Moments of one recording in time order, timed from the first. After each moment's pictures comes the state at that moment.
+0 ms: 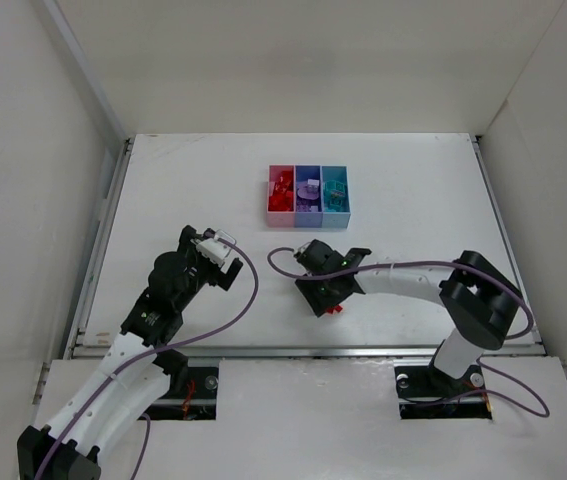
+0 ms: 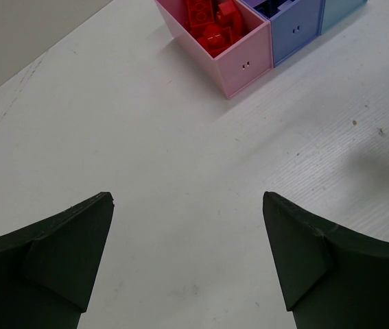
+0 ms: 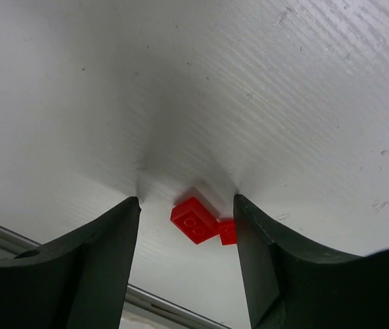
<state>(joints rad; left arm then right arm) -0.44 0.58 0.40 -0.07 0.04 0.32 0.93 1.66 0.98 -0.54 0.05 0.32</state>
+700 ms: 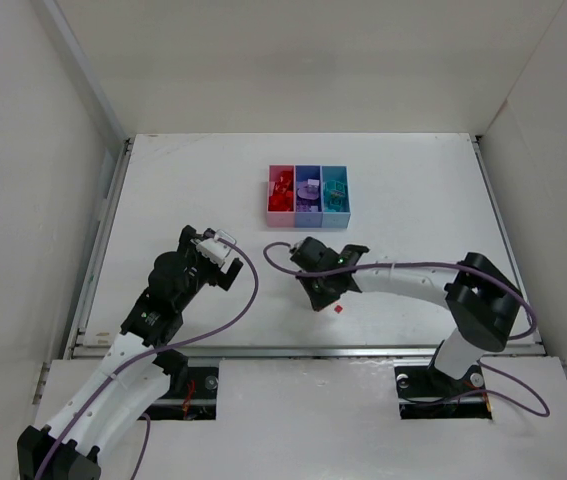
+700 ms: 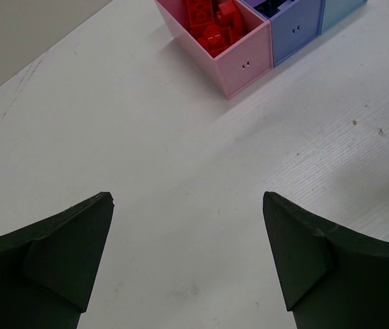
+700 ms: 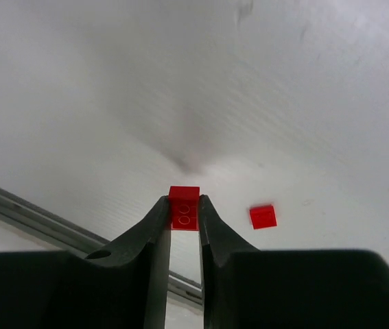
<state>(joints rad) -0.44 0.58 0.40 -0.07 0.04 0.32 0.97 1.65 1.03 -0.61 0.06 0.41</state>
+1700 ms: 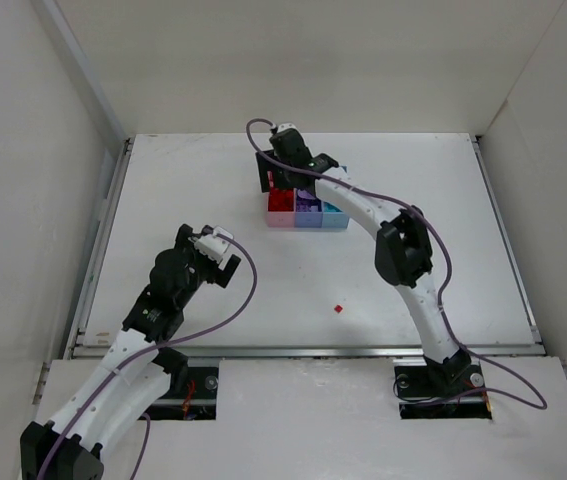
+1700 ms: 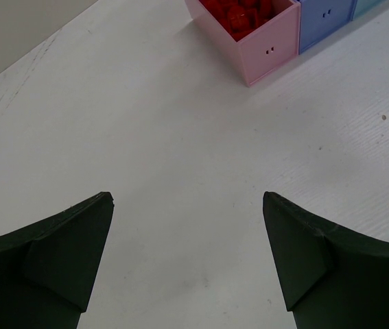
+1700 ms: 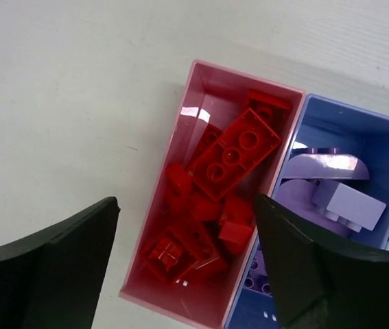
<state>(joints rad) -0.41 0.61 0.40 -0.06 -0.01 0.32 0.67 2.36 2.21 -0.54 0.22 0.31</state>
